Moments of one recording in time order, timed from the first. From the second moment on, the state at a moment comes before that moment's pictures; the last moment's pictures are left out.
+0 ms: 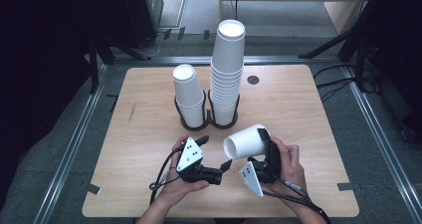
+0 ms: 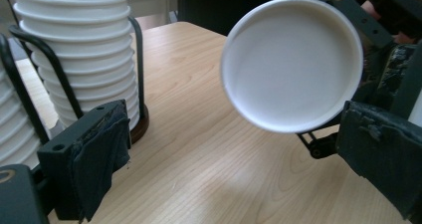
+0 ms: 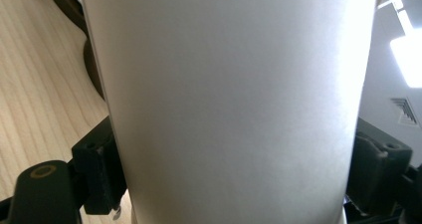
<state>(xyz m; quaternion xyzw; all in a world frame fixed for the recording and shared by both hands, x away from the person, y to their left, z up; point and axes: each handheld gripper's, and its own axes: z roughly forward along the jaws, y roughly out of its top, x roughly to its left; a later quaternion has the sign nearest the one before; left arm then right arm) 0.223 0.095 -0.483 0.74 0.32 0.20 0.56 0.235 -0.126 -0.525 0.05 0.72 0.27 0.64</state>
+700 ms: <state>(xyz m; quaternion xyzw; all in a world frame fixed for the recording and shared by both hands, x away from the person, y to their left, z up) 0.219 0.083 -0.487 0.76 0.30 0.18 0.55 0.223 -0.110 -0.530 -0.01 0.73 0.28 0.63</state>
